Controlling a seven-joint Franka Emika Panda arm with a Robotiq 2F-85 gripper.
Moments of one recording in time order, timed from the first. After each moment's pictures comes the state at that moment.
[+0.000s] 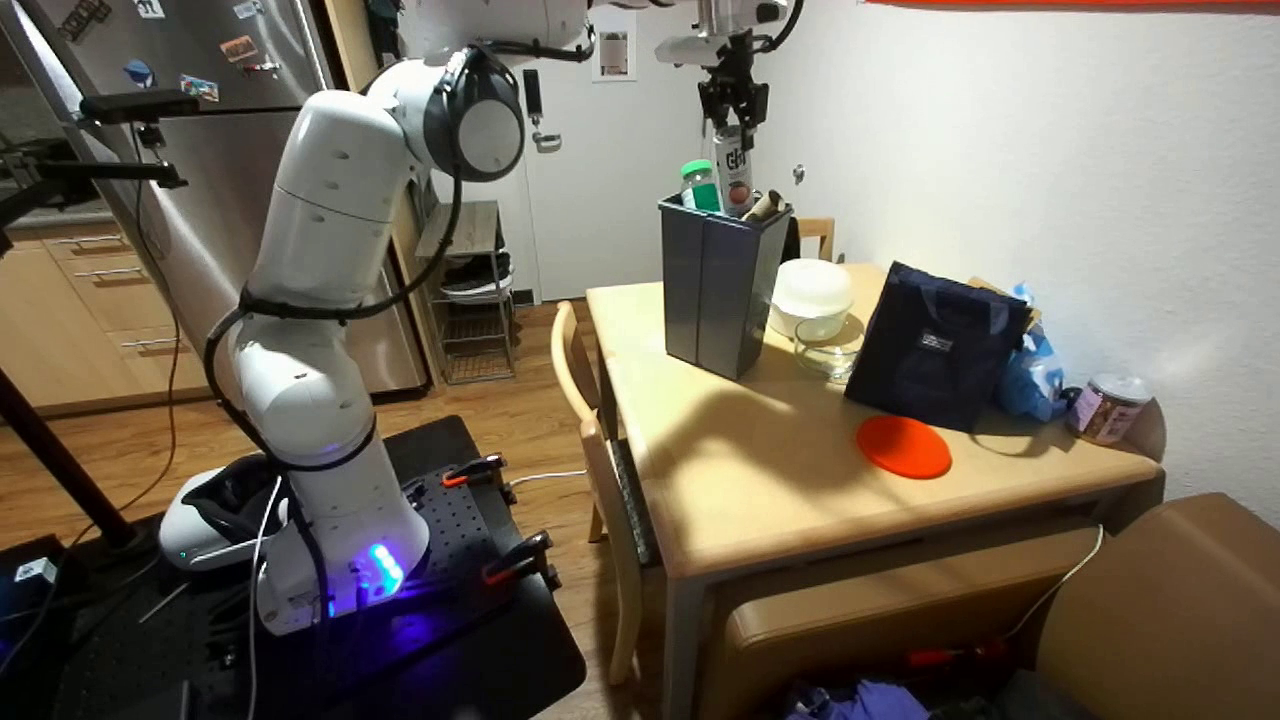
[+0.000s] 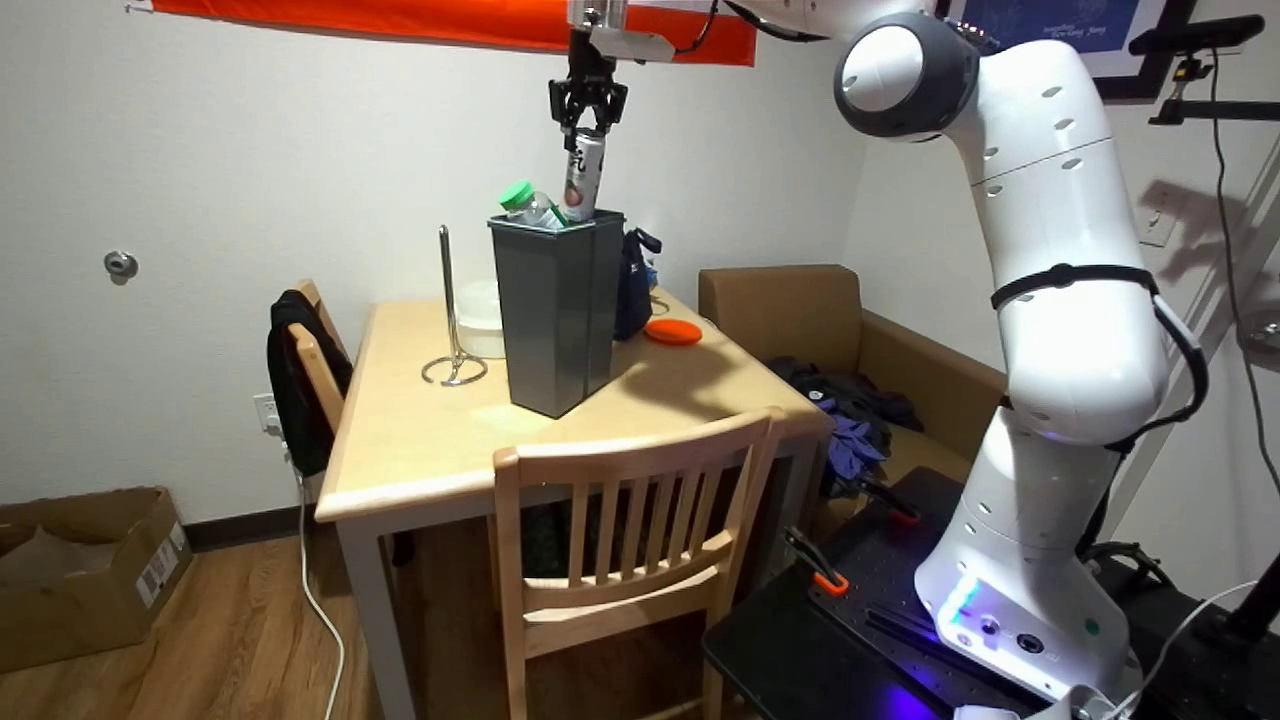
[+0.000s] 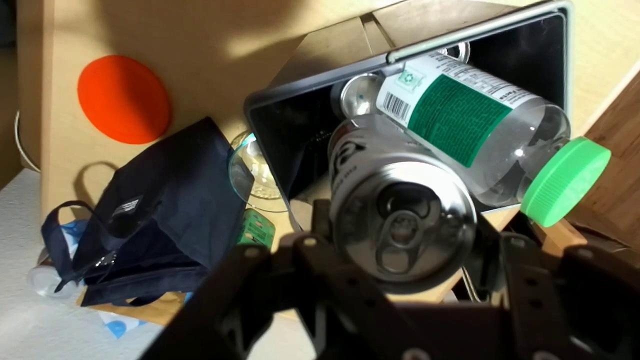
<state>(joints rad) 0.11 0.51 0.07 -0.87 -0.10 1.59 0.10</state>
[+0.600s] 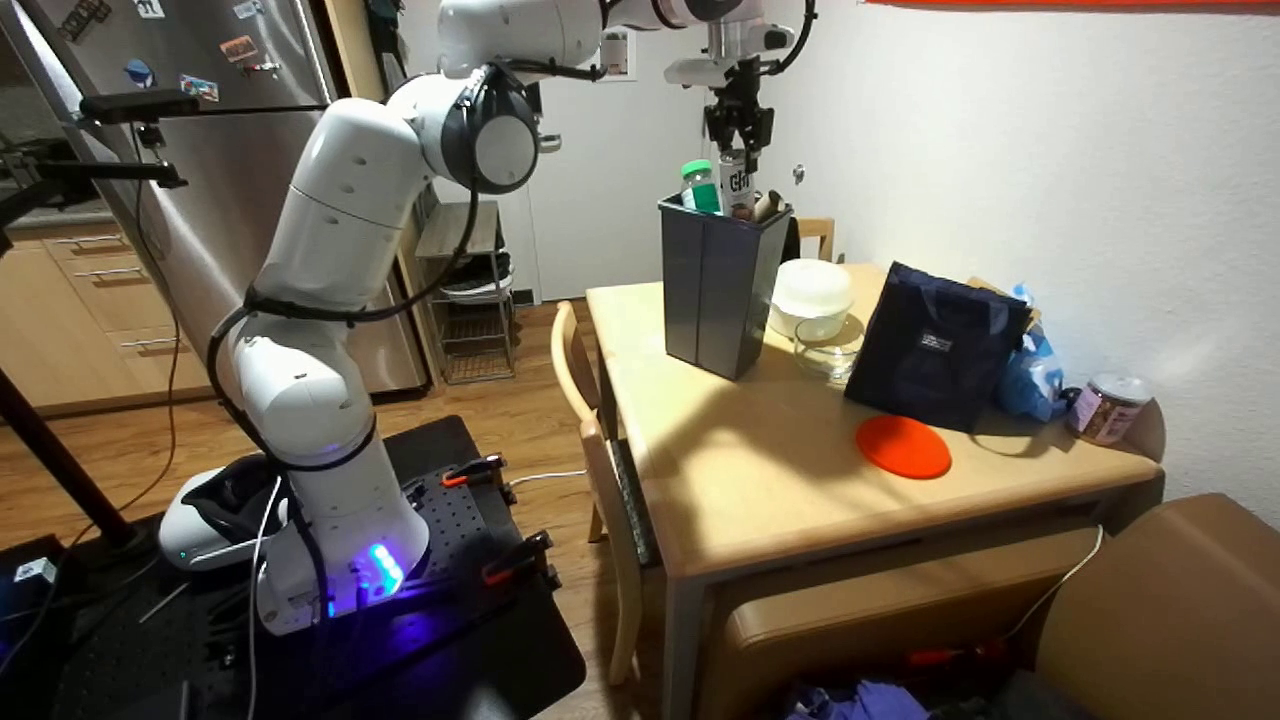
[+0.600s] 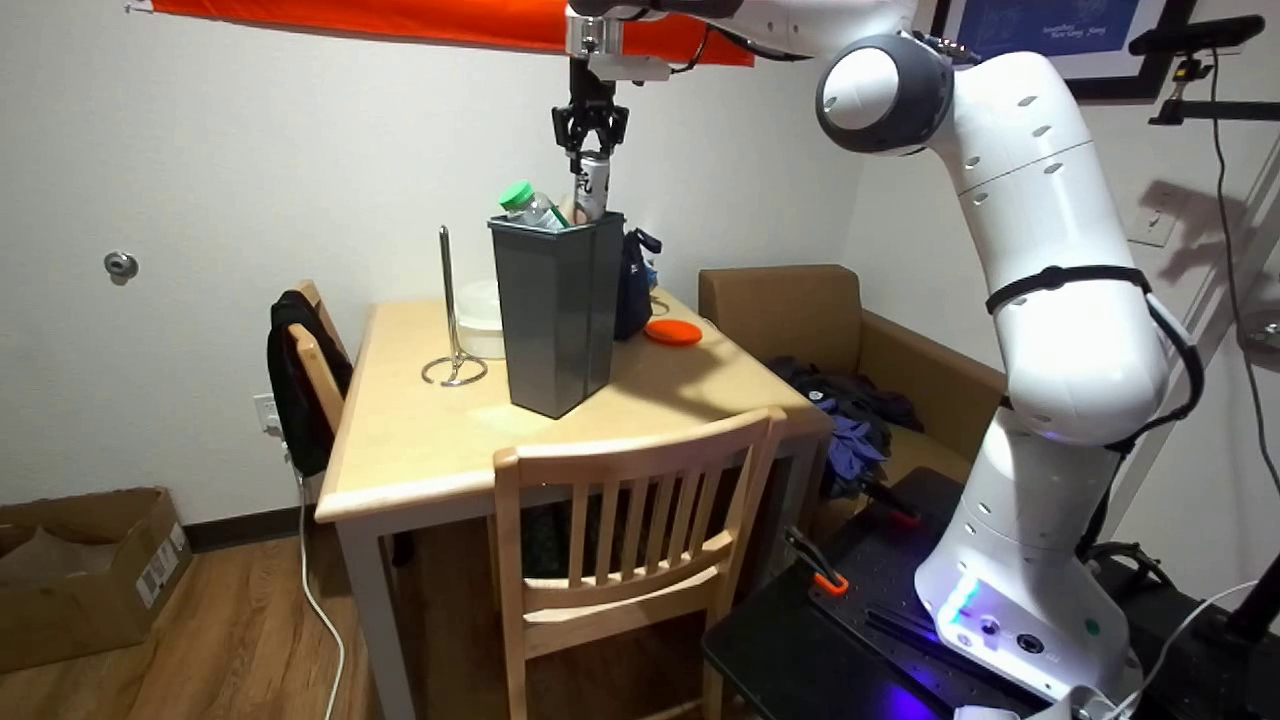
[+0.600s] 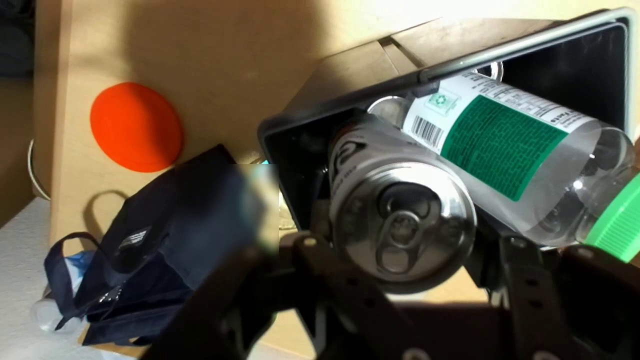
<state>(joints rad) 0.11 0.58 0.05 -0.84 -0.12 1.54 0.10</state>
